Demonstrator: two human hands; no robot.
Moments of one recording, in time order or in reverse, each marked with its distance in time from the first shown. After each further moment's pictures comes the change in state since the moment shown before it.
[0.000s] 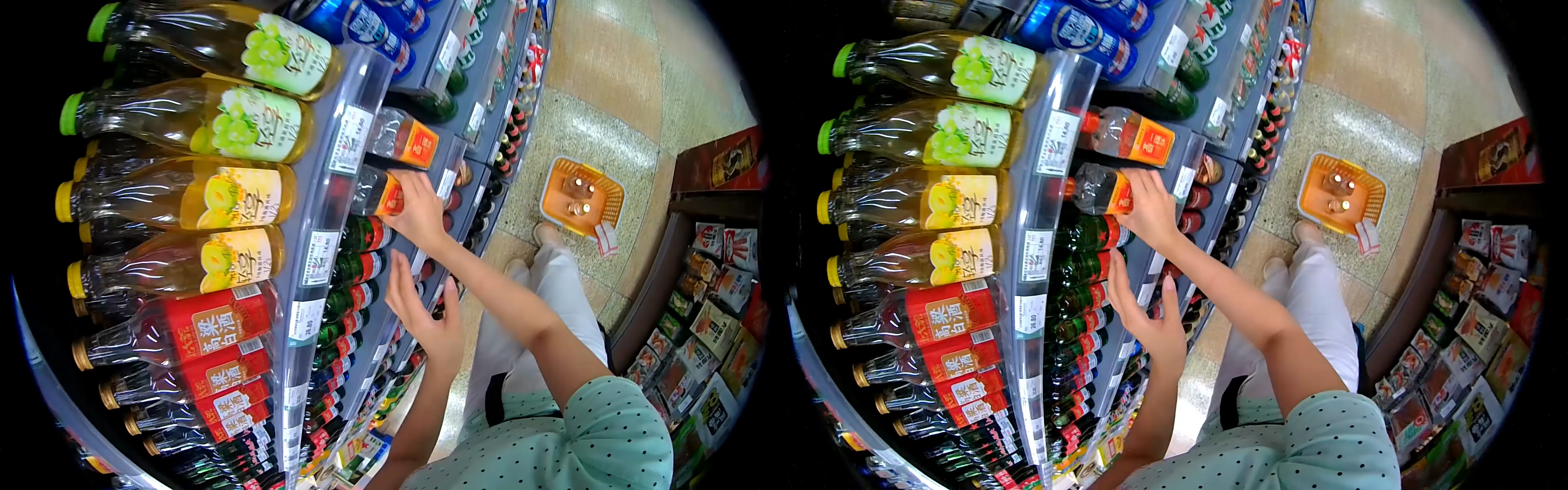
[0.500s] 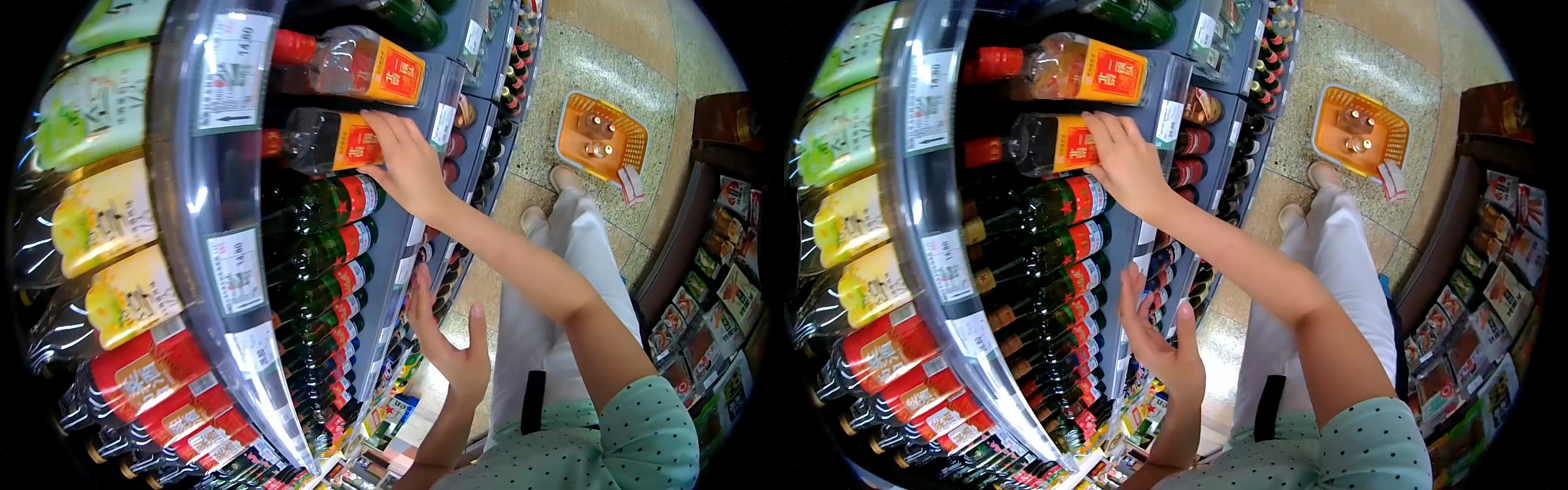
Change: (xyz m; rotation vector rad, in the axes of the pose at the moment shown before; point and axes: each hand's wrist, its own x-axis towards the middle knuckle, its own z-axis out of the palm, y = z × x) left_hand -0.060 -0.024 0.001 -0.139 -0.160 -0.232; right_hand -0.014 0.023 0.012 -0.033 -0.054 -0.072
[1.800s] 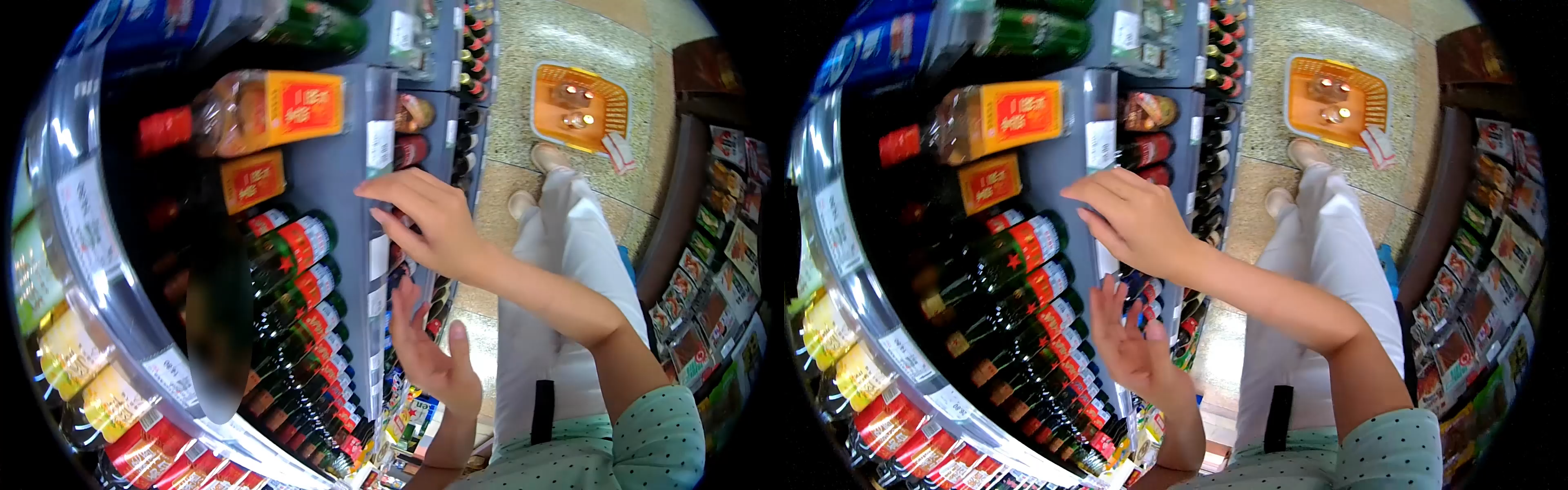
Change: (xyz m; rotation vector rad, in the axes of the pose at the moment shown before) left_hand 0.011 -0.007 0.047 -0.229 0.020 -0.034; right_hand -0.044 0.024 -0.080 0.286 0.074 0.042
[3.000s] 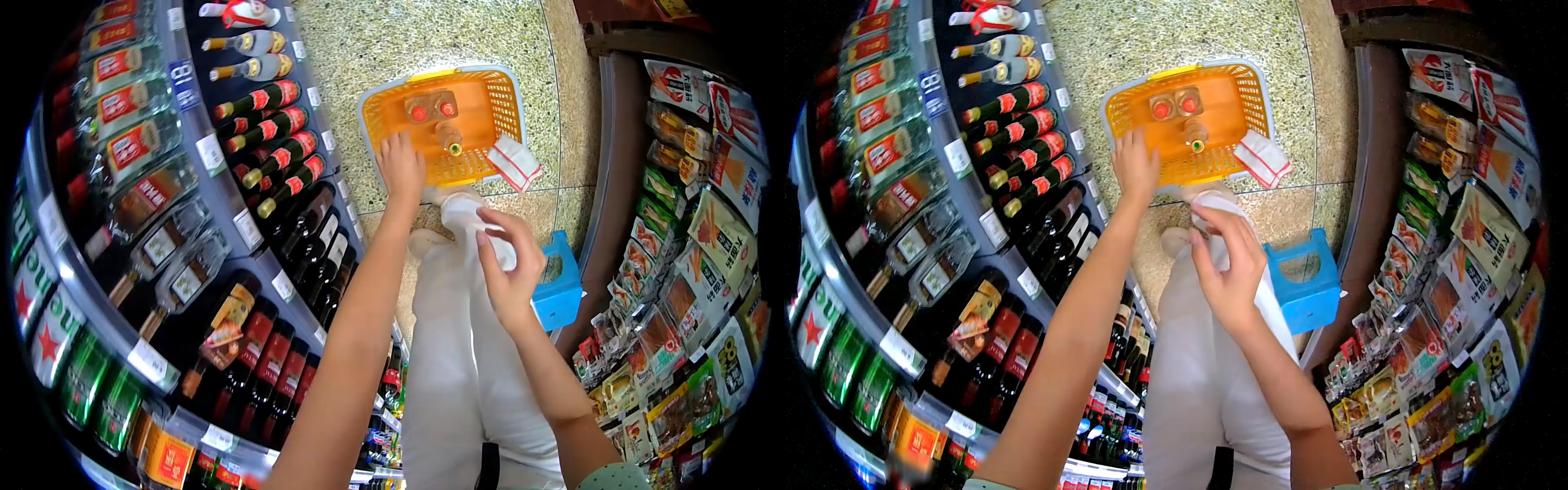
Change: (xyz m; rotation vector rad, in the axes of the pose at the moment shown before) left_hand 0.084 -0.304 0.566 0.755 -0.899 0.546; right_hand -0.084 0.230 -0.340 -0.505 0.572 0.704
